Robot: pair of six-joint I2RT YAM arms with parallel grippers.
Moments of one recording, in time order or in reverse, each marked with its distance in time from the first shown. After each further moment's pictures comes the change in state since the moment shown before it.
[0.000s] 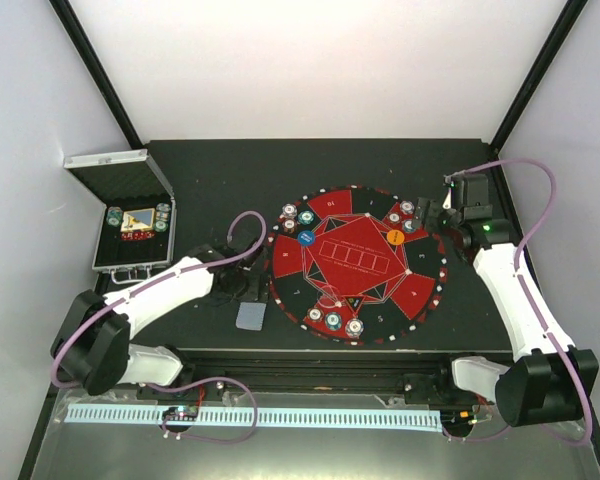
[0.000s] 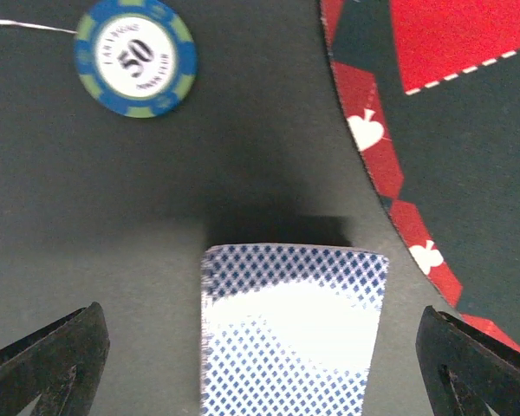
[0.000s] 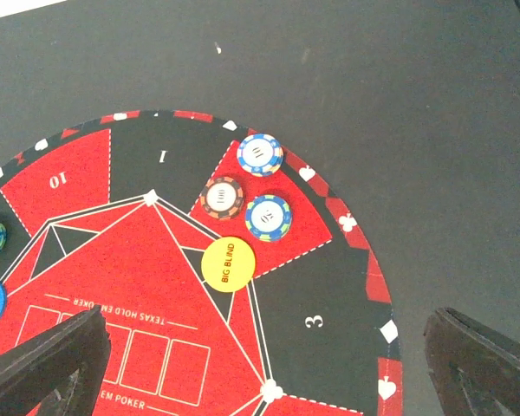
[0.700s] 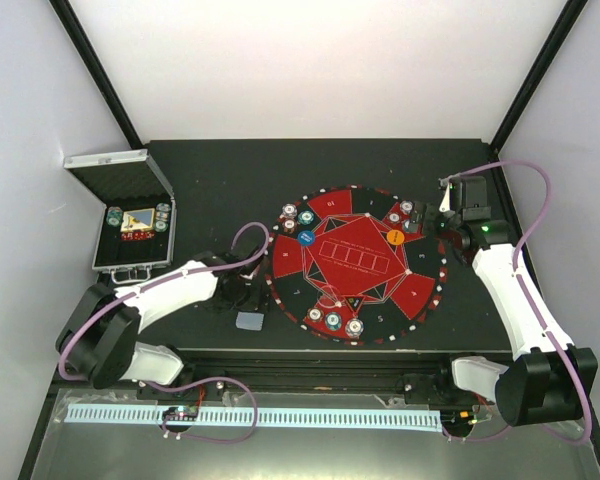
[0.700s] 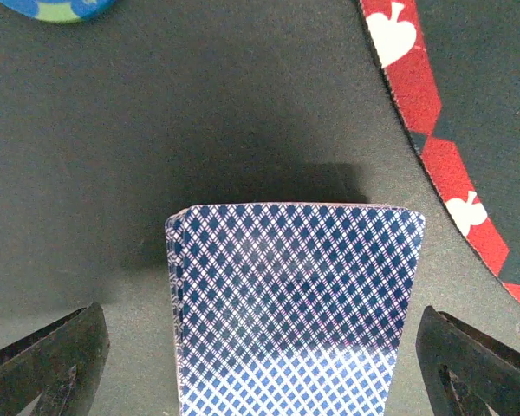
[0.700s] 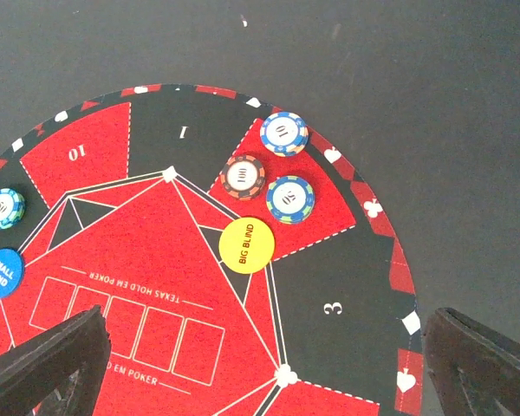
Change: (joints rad) left arm 0.000 0.044 -0.079 0.064 0.102 0.029; right arm 0.000 0.010 -0.016 -0.006 -0.071 -0.023
